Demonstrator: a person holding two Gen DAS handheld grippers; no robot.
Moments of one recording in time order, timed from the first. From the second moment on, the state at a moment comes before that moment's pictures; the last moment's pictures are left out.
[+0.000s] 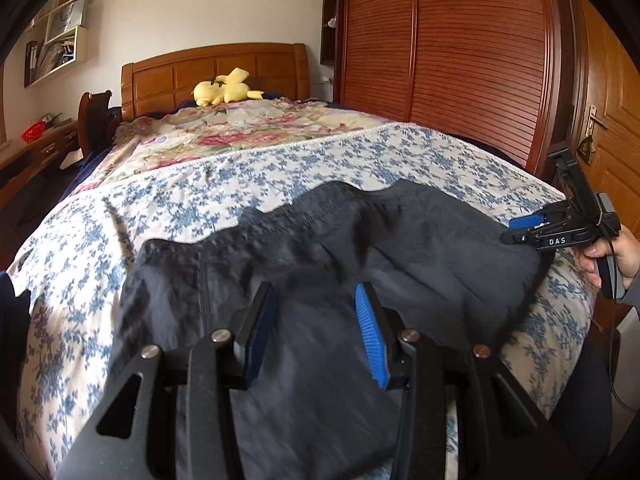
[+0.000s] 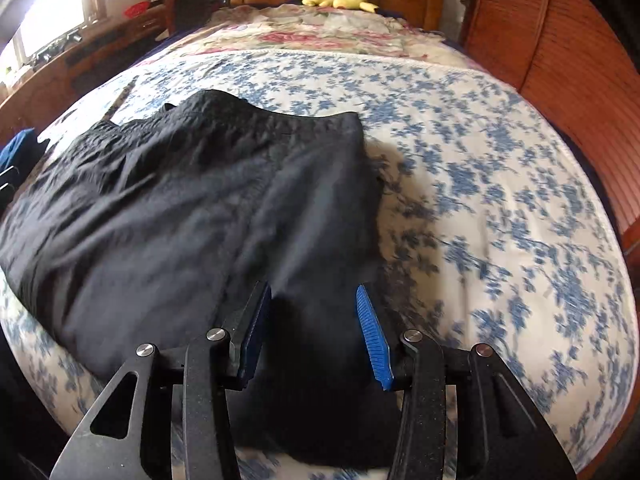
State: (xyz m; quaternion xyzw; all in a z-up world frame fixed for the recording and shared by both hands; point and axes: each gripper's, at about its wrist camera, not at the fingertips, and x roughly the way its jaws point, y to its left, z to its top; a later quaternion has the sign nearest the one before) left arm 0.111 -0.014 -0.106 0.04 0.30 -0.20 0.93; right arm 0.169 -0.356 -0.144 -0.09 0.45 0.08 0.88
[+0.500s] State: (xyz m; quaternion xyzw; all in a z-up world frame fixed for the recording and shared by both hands) left arm 0.073 -0.005 -0.127 0.05 0.35 -0.15 0.92; right arm 0.131 -0.356 -0.165 -0.07 0.45 0.14 0.88
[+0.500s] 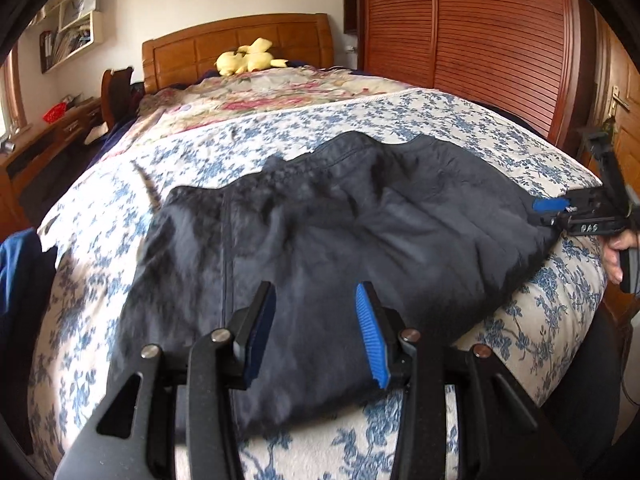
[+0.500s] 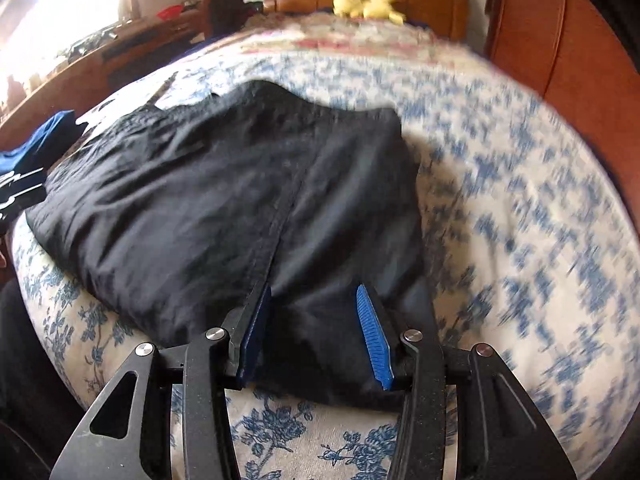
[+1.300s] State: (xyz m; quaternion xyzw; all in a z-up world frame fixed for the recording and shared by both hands) left arm 0.080 -0.071 -0.142 0.09 0.39 -0.20 0.89; right arm 0.114 -0.396 -0.170 -0.06 0.44 0.08 0.89
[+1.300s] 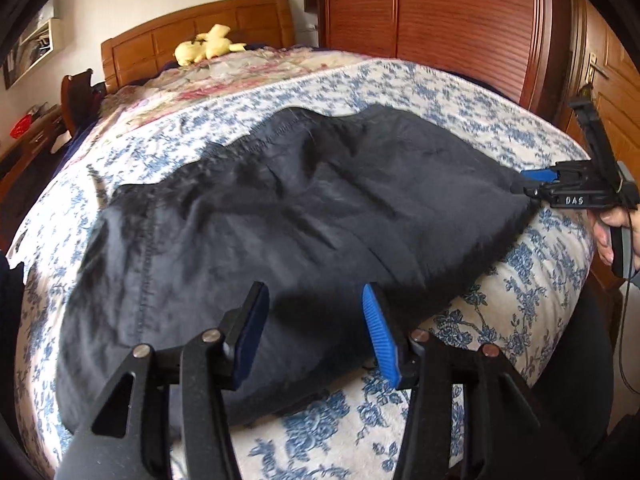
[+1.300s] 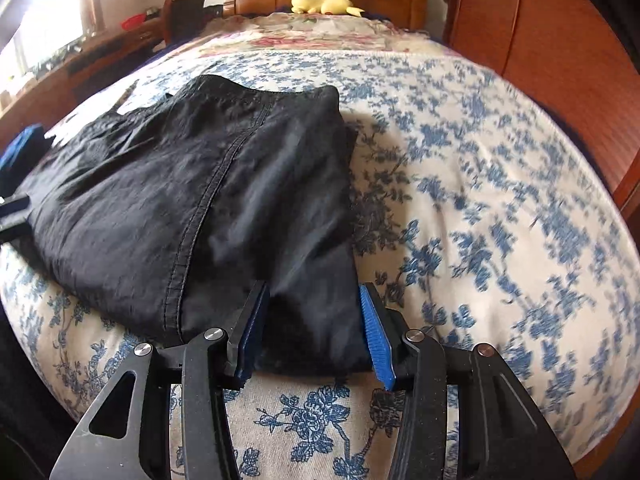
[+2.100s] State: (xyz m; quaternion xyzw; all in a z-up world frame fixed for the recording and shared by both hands) left arm 0.089 -0.071 -0.156 0.09 0.40 -0.20 0.89; right arm 0.116 -0.396 -0.176 -0.06 0.43 0.09 0.90
